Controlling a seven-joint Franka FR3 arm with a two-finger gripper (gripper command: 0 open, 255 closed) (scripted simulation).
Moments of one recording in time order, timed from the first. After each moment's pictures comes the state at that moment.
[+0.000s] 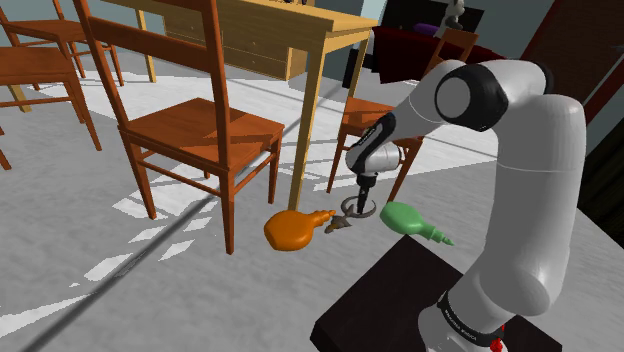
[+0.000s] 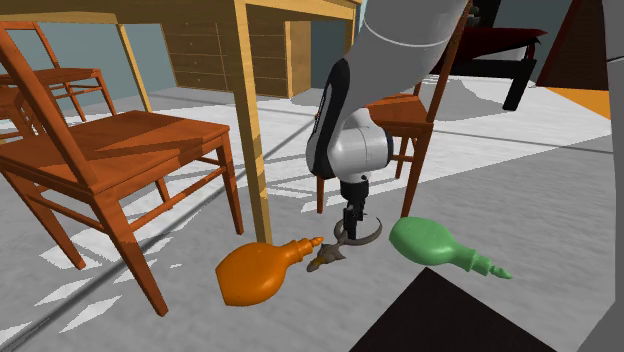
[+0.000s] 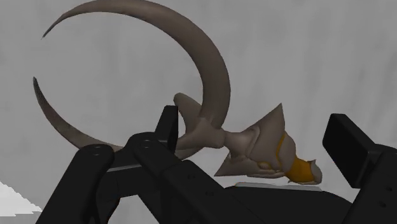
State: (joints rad) arm -0.05 0.45 -0.36 -2.25 0.18 2.51 -1.02
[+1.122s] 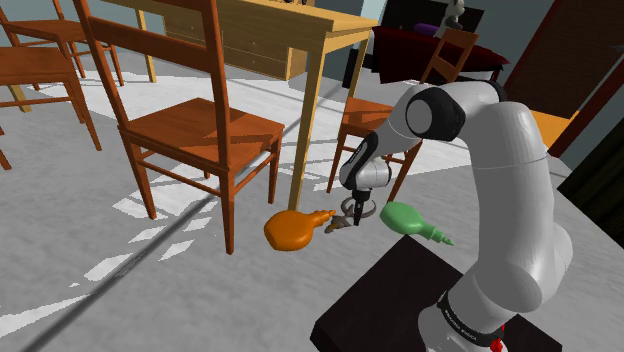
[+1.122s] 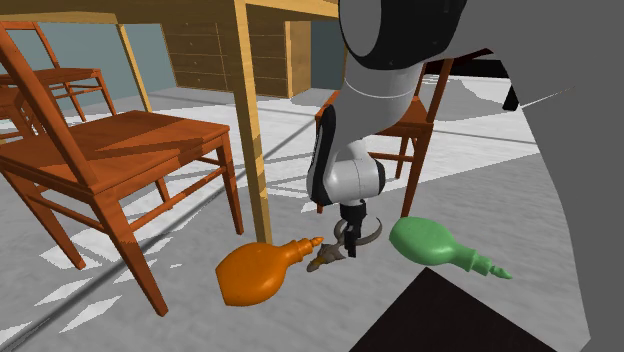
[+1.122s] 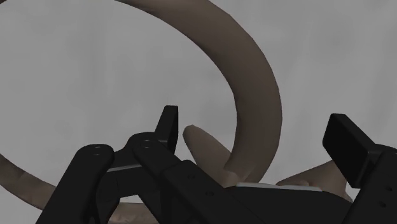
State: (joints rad) arm -0.13 0.68 -0.28 -2.14 0.24 2.61 -1.12
